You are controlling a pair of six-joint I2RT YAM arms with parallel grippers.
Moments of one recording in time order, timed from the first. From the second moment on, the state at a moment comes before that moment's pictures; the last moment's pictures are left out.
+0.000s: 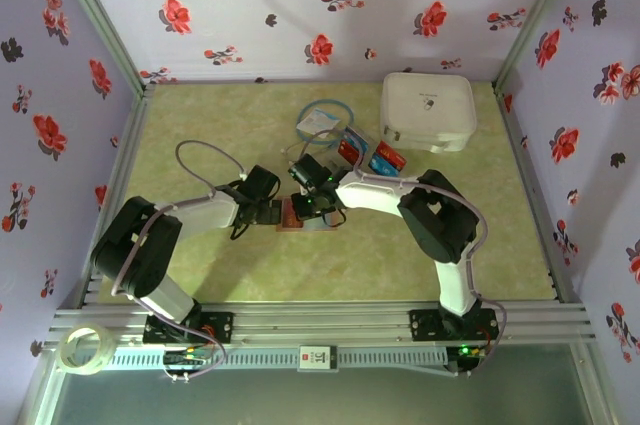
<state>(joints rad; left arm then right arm) -0.61 1.60 0.77 -0.36 -0.30 -0.48 0.88 1.98 1.30 -0.43 -0.12 0.54</state>
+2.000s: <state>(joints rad) -0.60 1.59 0.77 -0.35 -0.29 -0.48 0.84 2.00 1.30 -0.34 -0.19 0.57</state>
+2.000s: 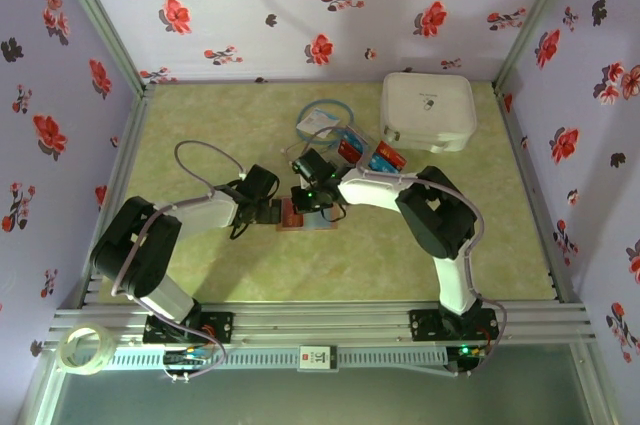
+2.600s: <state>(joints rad) -0.54 1.43 0.74 -0.39 -0.27 -0.47 0.74 1.73 1.29 -0.41 -0.15 0.55</state>
